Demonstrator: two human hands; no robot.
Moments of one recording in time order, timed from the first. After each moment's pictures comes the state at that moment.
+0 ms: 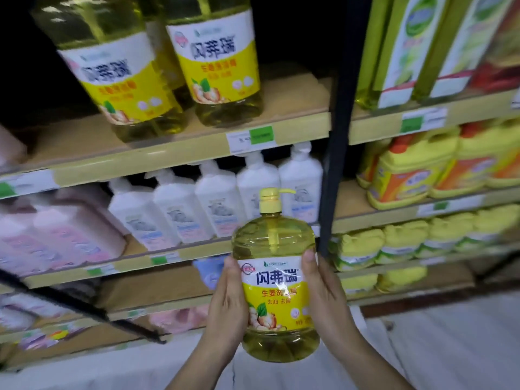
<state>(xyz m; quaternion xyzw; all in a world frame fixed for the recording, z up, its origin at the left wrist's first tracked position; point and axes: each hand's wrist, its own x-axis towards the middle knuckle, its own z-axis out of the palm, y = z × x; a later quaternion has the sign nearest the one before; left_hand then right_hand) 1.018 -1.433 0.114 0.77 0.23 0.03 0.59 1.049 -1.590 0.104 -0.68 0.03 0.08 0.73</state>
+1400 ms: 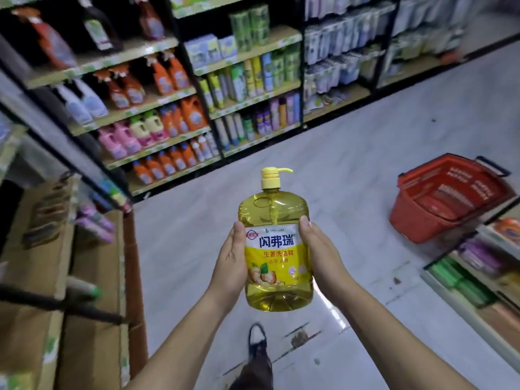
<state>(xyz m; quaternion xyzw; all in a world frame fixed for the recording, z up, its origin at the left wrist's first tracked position) 0.742 -2.197 0.059 0.53 -0.46 -0.58 0.40 0.565 -2.179 0.052 -0.35 0.54 -0.50 0.57</state>
